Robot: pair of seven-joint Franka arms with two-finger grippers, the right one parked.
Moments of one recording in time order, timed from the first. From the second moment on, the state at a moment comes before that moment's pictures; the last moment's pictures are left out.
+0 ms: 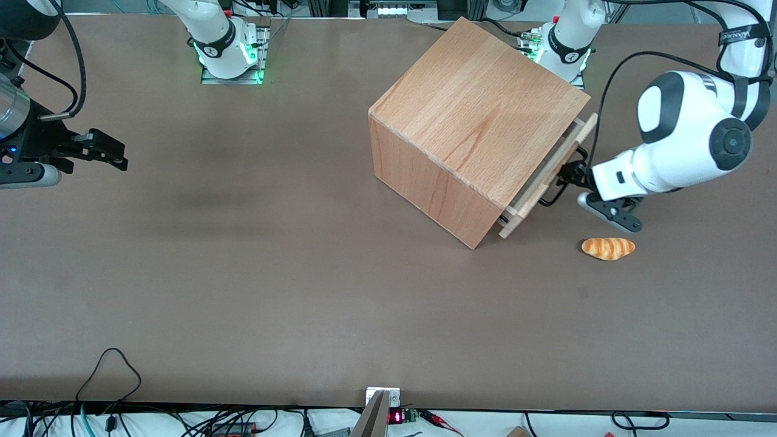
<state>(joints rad) -0.24 0.16 0.17 -1.96 -0.24 1.97 0.47</state>
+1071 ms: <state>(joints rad) -0.24 0.23 0.40 -1.90 -0.24 2.29 0.60</state>
